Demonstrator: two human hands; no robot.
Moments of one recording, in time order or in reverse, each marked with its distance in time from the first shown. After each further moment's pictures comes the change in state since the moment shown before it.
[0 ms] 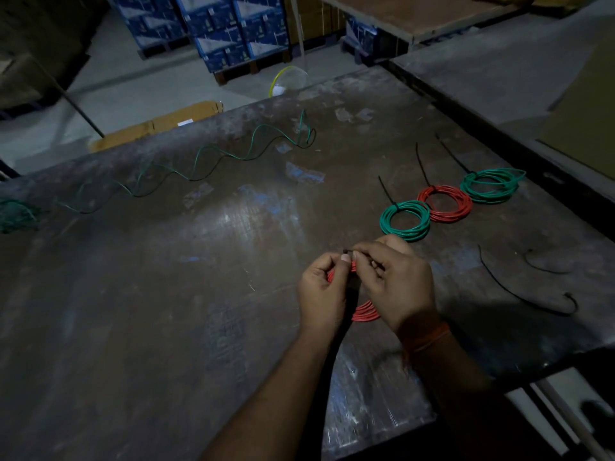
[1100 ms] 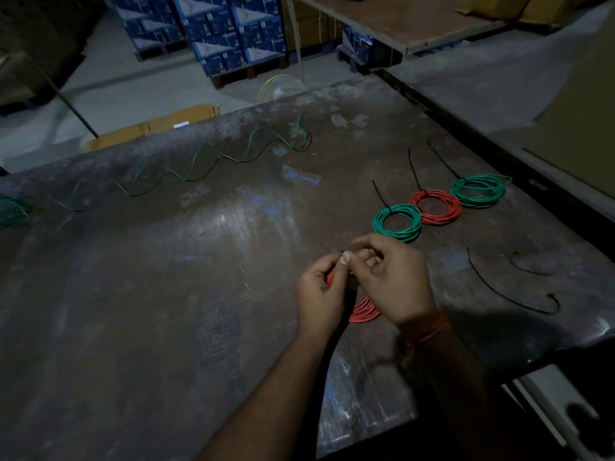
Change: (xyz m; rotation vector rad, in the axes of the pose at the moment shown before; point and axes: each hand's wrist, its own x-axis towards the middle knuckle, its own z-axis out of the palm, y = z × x) left_hand -0.005 -0.004 0.001 0.105 -0.047 0.112; right_hand 0.007 -0.008 -0.014 0.093 -0.136 0.220
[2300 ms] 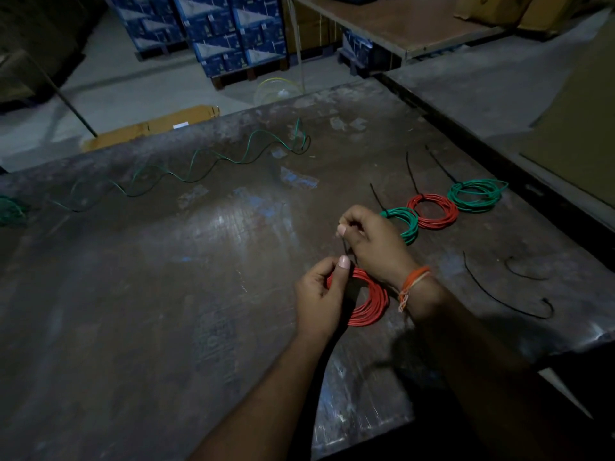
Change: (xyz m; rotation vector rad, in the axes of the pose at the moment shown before) left_hand 0.002 -0.001 0.002 0.055 -0.022 0.046; right_hand 0.060 0.000 0.006 -0.009 -0.204 -0.047
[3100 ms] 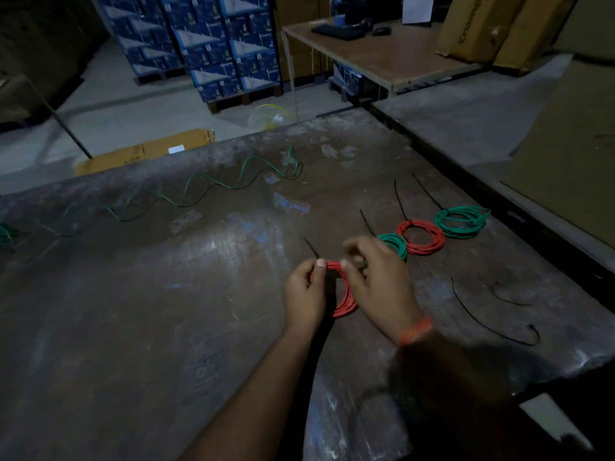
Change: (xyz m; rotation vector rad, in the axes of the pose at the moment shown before) left_hand 0.046 -0.006 -0.001 0.105 0.119 -0.143; right_hand -0.029 0.003 -0.008 -0.177 0.240 -0.137
